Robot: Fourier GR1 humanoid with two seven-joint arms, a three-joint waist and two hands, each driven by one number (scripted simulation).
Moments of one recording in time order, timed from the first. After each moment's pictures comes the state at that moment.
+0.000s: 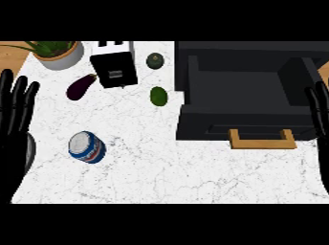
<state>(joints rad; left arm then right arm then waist) -0.03 0.12 -0.01 -2.10 0.02 0.01 -0.01 0.00 -0.11 -0.01 -2.10 0.00 0.01 -0.01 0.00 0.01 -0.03</state>
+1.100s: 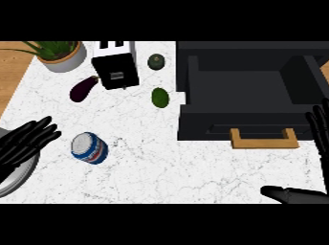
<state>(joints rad) 0.09 0.50 0.08 -2.02 0.64 -0.61 0.20 0.15 -0.10 -0.07 -2.08 -0.02 0.00 0.16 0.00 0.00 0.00</state>
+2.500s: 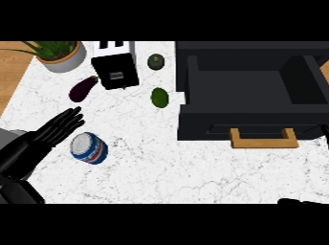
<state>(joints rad) -0.03 0.27 0.13 -1.66 0.29 -0.75 0.06 0.23 -0.09 -0.18 -2.07 -0.06 0.12 0.07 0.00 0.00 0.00</state>
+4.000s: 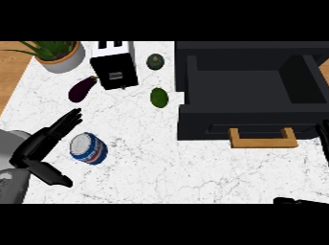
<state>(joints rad) -0.25 0.36 0.14 -0.90 -0.16 -0.64 -0.54 0.23 -0.04 -0.20 -2.01 -0.02 0.17 0.00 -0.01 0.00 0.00</state>
